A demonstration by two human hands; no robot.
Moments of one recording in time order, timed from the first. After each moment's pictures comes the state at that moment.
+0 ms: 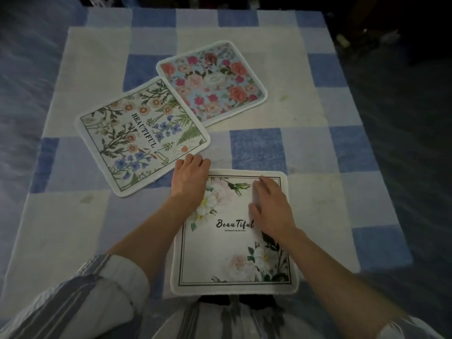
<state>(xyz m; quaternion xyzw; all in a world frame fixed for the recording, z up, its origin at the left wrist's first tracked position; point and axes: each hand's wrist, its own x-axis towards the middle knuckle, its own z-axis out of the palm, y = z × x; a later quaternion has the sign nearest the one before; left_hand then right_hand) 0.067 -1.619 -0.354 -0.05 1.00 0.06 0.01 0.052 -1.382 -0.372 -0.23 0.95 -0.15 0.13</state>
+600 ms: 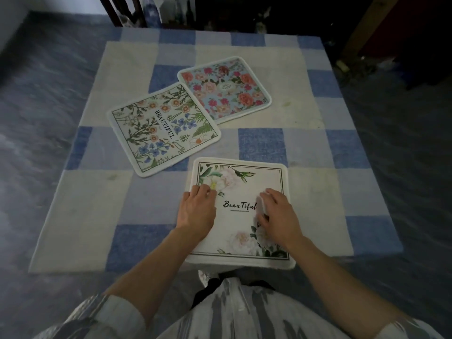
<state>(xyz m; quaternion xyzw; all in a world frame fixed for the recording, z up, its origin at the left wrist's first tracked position) 0.190 -1.579 -0.351 -0.09 0.99 0.09 0.05 0.118 -1.352 -0.354 -0.26 0.95 -0.13 0.13</state>
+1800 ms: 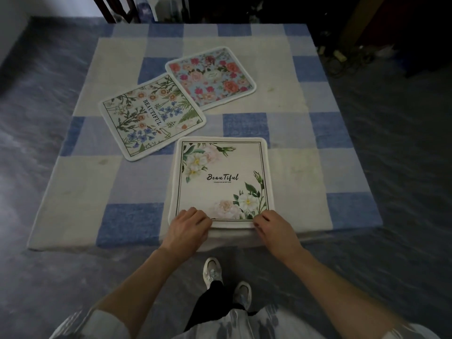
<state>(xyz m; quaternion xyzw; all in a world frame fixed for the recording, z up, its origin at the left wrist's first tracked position) 0.284 -1.527 -0.348 0.10 0.98 0.13 -0.06 0.188 -1.278 -0.352 -0.35 0.92 -0.16 0.10</state>
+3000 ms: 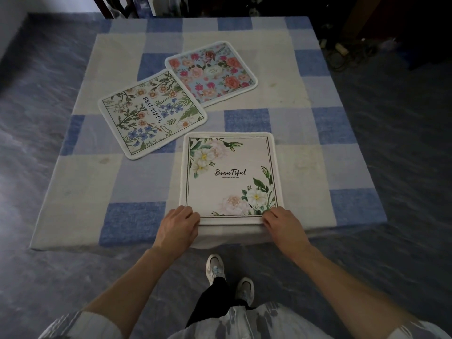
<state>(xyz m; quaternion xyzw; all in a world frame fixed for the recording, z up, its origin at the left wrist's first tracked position) 0.292 -1.552 -0.362 0.02 0.99 0.15 -0.02 0.181 -1.268 -0.364 -0.35 0.93 -0.12 0.08</state>
